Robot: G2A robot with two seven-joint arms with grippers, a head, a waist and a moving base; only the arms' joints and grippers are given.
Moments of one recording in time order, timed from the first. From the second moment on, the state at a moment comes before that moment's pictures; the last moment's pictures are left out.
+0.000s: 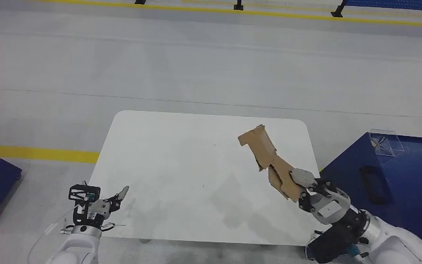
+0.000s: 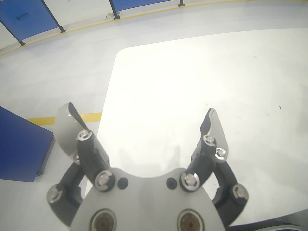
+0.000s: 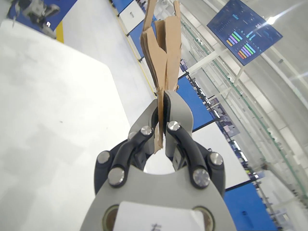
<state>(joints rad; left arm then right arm) 1.73 -1.15 -1.60 -1.80 1.33 0.00 0.00 -1.76 -1.16 1.93 -2.30 -1.79 -0.66 -0.52</state>
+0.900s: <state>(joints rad) 1.73 -1.15 -1.60 -1.80 1.33 0.00 0.00 -1.43 -0.97 1.41 -1.68 0.87 -0.68 1.11</state>
